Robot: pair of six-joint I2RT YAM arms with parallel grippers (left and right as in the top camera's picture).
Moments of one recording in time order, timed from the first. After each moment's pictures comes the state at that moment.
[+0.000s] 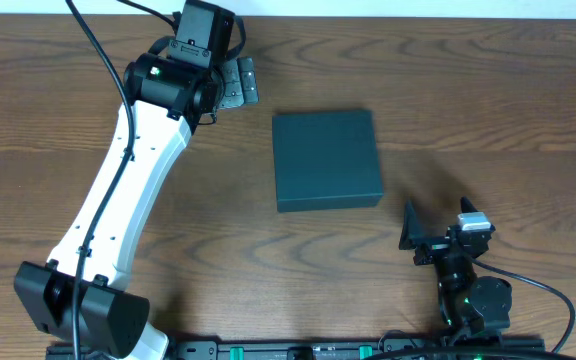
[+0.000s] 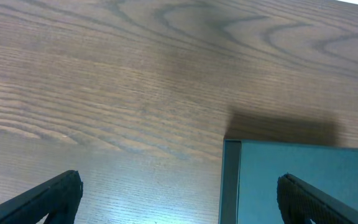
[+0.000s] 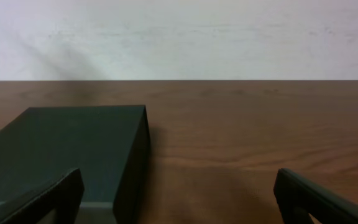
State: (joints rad) left arm -0.34 1.72 1.76 -1.02 -0.16 -0.43; right arm 0.10 0.02 0.01 -0.07 -0.01 0.07
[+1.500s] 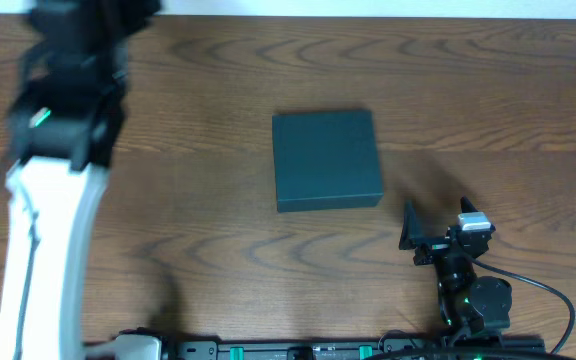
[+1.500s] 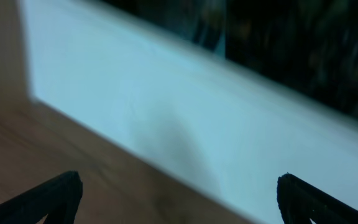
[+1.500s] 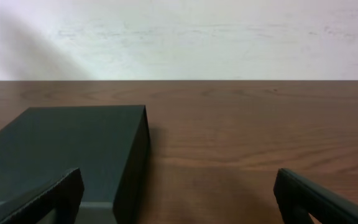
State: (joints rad) left arm -0.10 1.39 1.76 -0.55 -0.37 -0.43; right arm 0.10 0.02 0.01 -0.07 -0.01 0.07
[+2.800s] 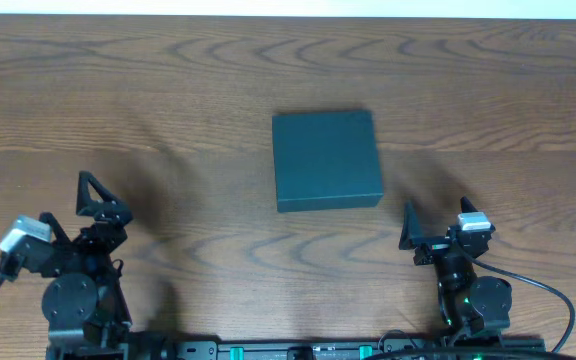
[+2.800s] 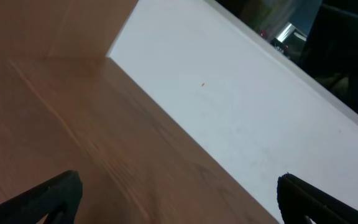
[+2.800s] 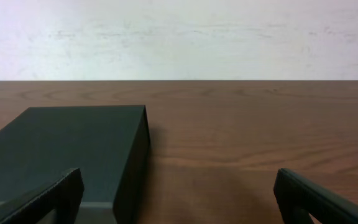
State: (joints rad) left arm 0.02 0.26 0.48 -0.31 -0.40 -0.65; right arm 0.10 0.02 0.01 -0.07 -0.01 0.07
